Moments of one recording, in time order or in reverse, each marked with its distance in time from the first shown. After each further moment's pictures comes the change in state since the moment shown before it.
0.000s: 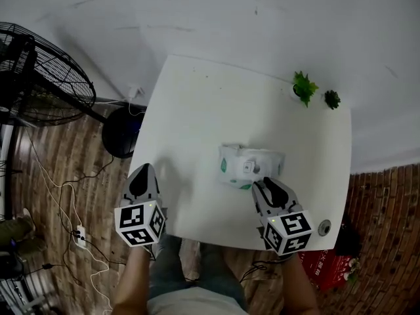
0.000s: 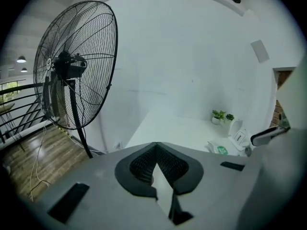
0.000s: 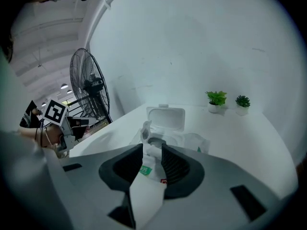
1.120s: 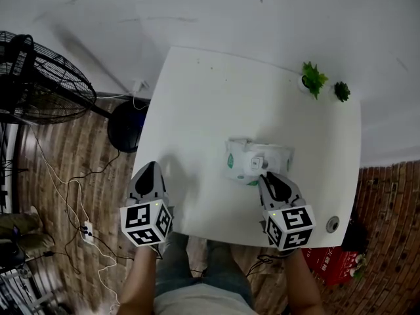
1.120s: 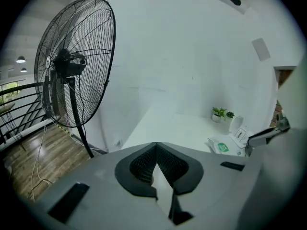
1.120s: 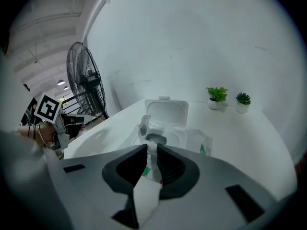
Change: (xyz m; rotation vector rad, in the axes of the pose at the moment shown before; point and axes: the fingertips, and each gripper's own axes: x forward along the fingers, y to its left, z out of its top) left arm 0.002 -0.001 -0.009 0.000 0.024 0.005; right arm 0.016 0.000 -0.009 -0.006 0.043 -0.034
